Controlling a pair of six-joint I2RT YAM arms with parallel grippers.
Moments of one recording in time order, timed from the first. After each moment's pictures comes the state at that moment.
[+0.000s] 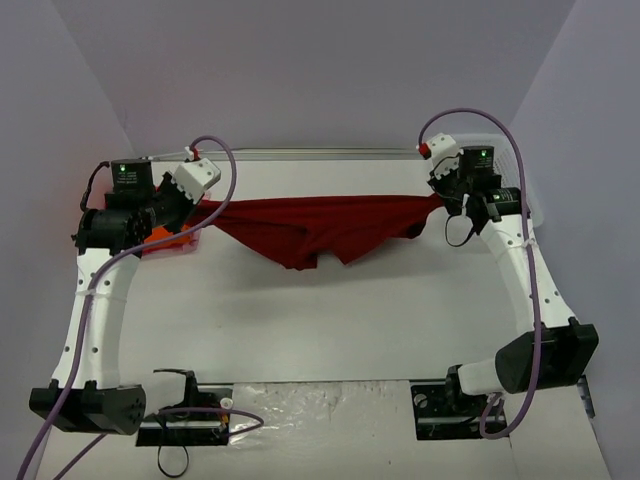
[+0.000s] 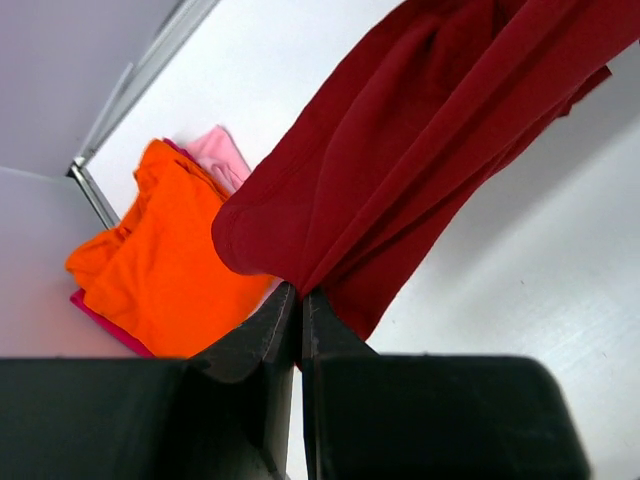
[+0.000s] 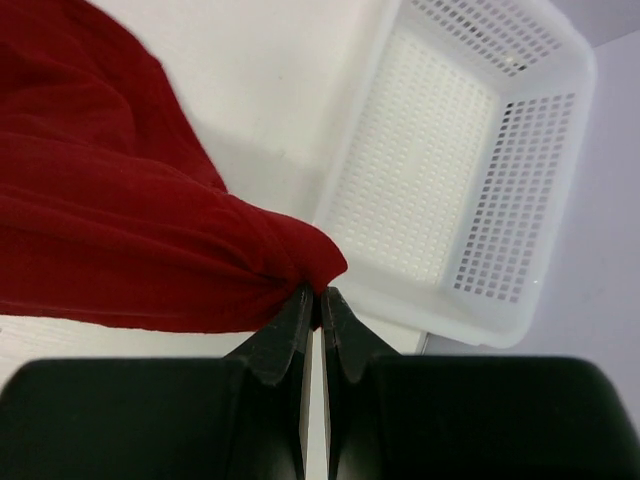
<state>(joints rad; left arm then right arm) -0.04 1.20 1.50 -0.93 0.31 0.66 0.11 1.39 1.42 -0.67 0.06 -0.50</state>
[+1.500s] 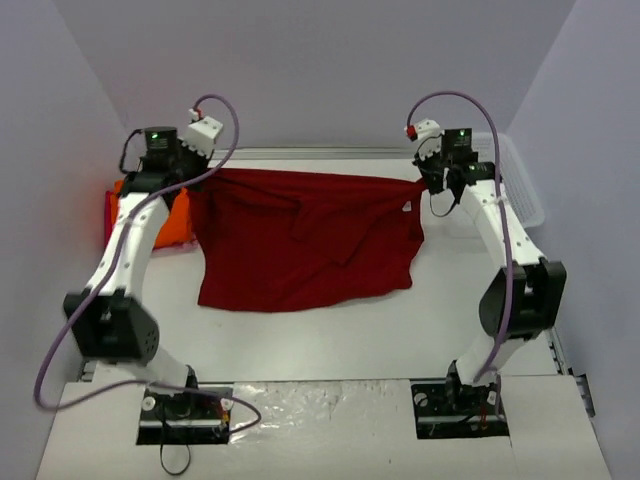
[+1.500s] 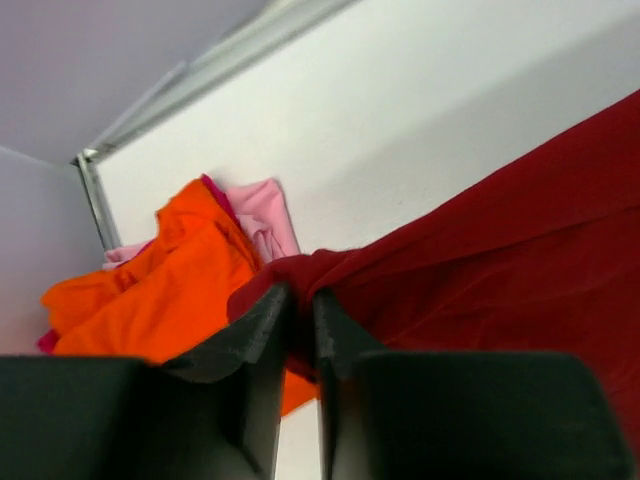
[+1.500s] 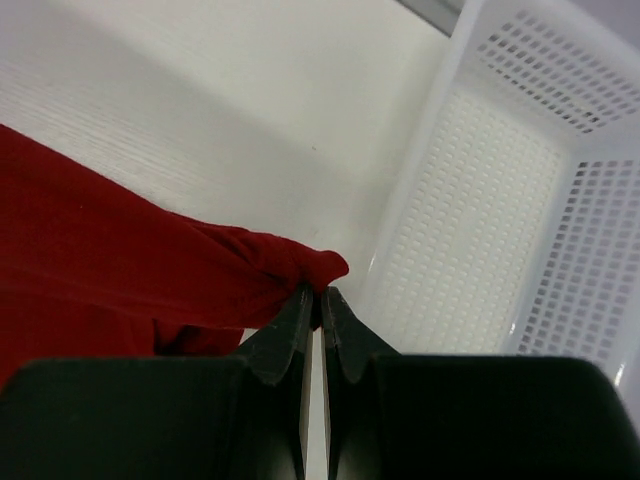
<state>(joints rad) -0.04 1.47 1.56 -0.58 0.18 0.42 0.10 1.64 1.54 -0.57 -0.05 -0.44</state>
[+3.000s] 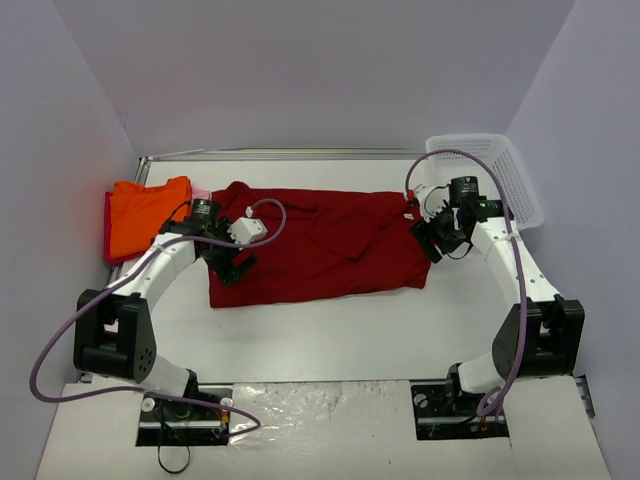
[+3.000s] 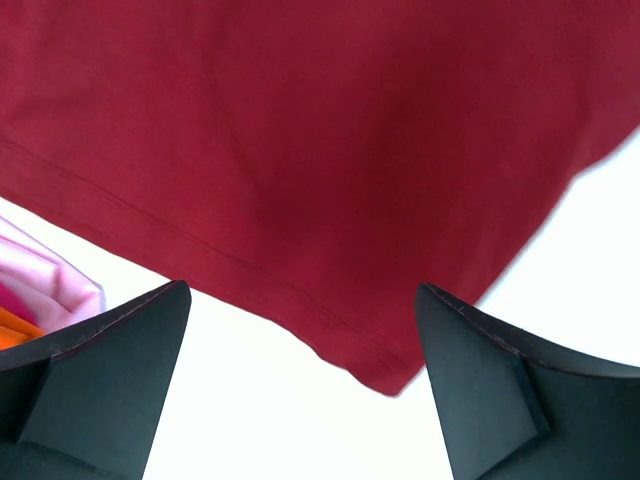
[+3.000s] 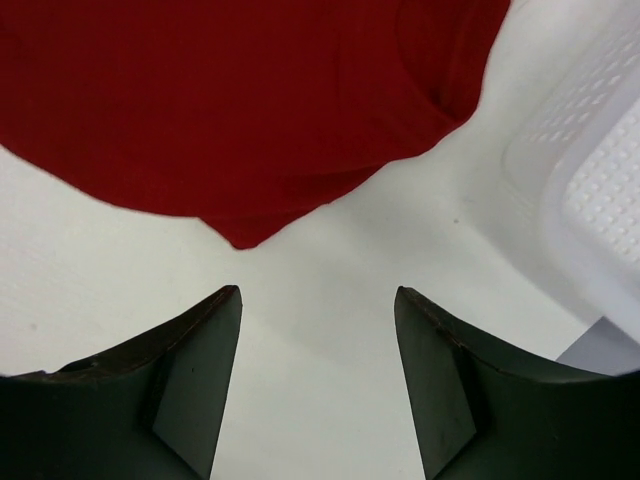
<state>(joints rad) -0.17 1.50 1.07 -0.66 0.28 0.73 0.06 1.45 1.21 -0.81 -0.18 -0.61</state>
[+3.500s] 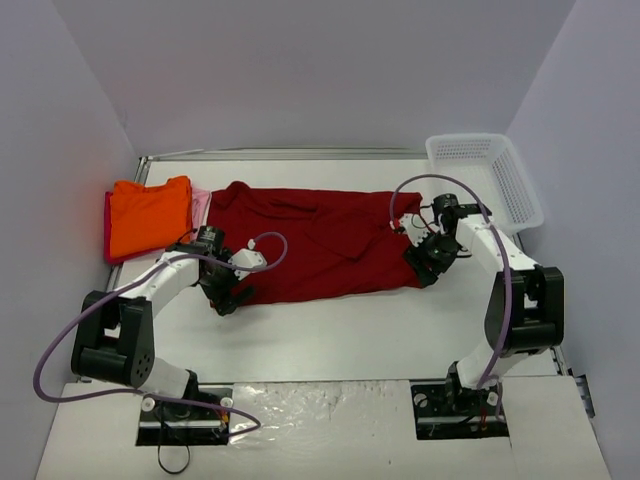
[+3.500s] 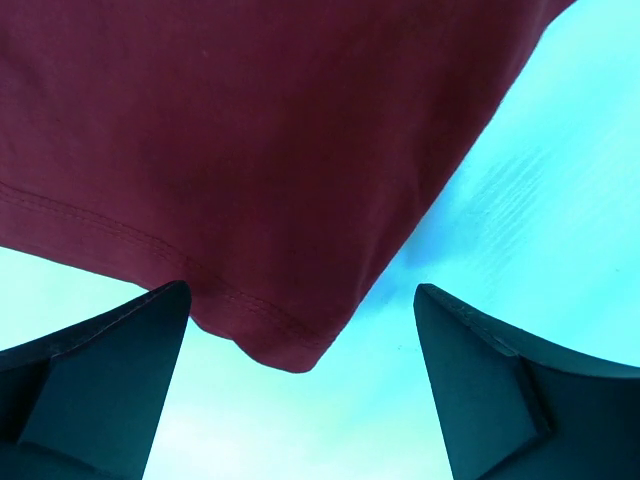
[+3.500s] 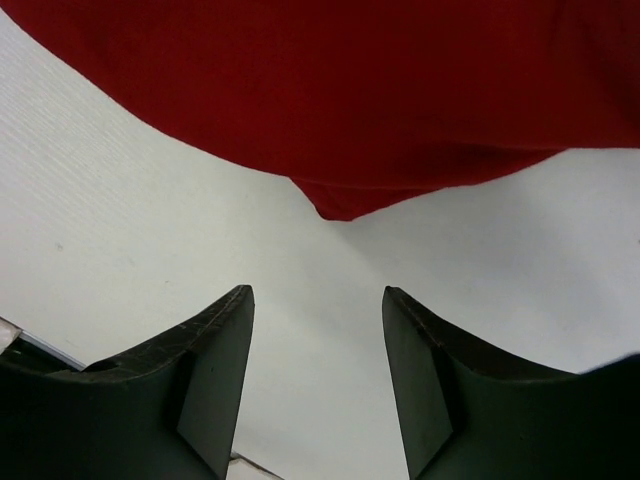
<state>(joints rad) -0.20 1.45 0.85 -0.69 0.23 0.77 0.08 1.58 1.12 -0.95 -0.22 -0.72</state>
